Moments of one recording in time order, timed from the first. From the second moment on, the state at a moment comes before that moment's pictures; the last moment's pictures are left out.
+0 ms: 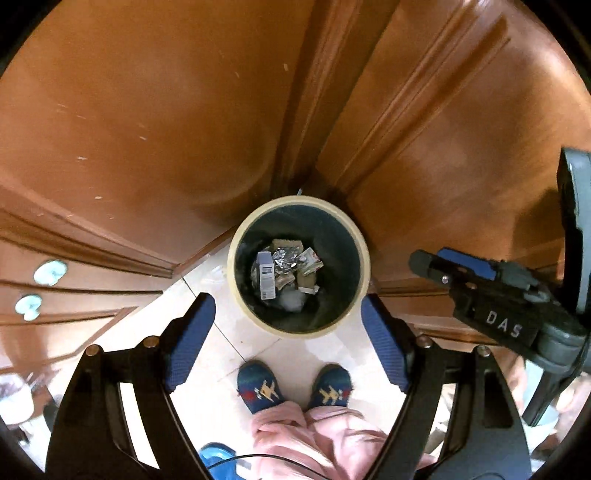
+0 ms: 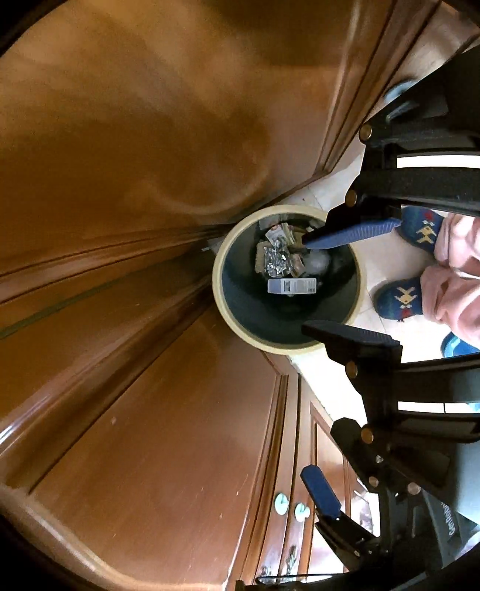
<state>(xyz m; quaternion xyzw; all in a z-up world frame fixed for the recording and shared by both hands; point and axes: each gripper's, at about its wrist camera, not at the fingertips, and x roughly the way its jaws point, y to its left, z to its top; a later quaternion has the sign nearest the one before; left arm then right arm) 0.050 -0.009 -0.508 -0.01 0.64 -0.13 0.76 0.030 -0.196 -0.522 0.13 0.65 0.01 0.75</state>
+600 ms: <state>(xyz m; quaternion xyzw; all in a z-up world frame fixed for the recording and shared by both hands) 0.021 0.016 -0.309 -0.04 0.60 -0.11 0.79 0.012 -0.163 -0.325 0.10 0.63 0.04 0.77</state>
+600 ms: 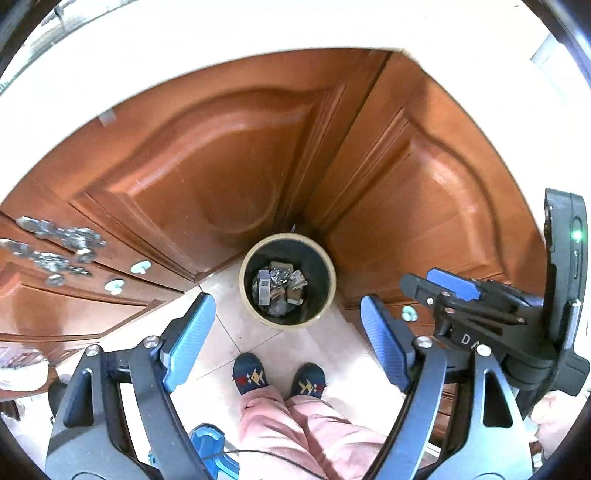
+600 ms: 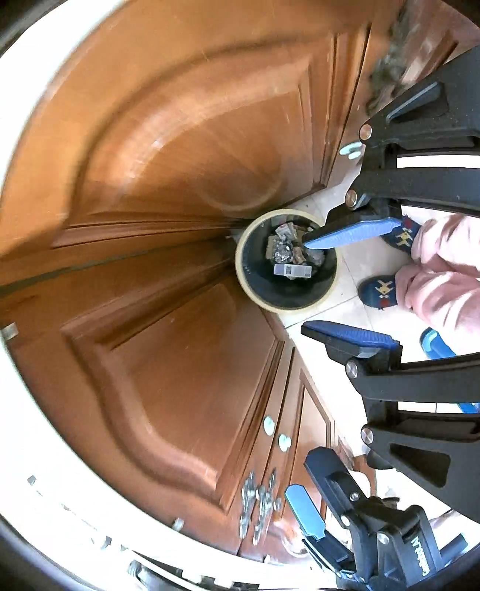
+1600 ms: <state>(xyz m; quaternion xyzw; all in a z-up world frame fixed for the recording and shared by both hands) 0.025 0.002 -0.060 0.00 0.46 -0.07 0.88 0.026 -0.194 -0.058 0.07 0.49 0.09 0.87</state>
